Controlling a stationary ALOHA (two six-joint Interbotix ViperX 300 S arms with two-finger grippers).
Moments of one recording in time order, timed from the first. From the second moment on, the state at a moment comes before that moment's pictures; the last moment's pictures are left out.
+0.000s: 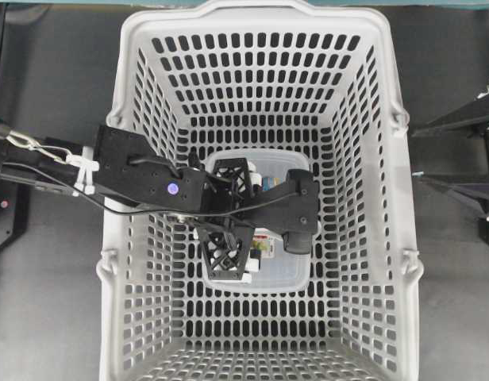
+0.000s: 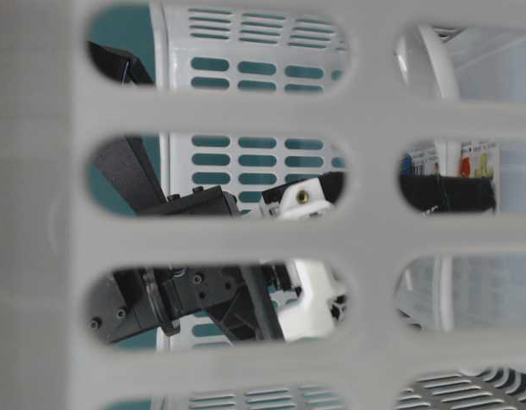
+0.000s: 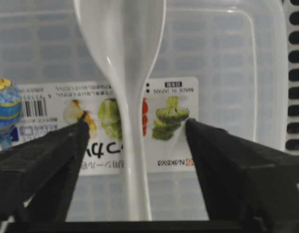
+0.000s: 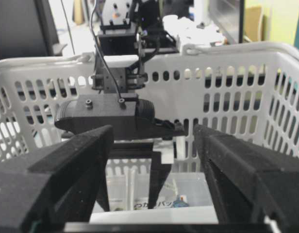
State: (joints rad) left arm -0.11 0.22 0.16 0.04 0.75 -0.09; right arm 0.00 -0.97 1.18 0.01 -0.21 0.04
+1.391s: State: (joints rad) left arm -0.11 0.17 -0.38 0.04 1.34 -0.08; right arm 0.00 -0.97 1.18 0.01 -0.21 0.04
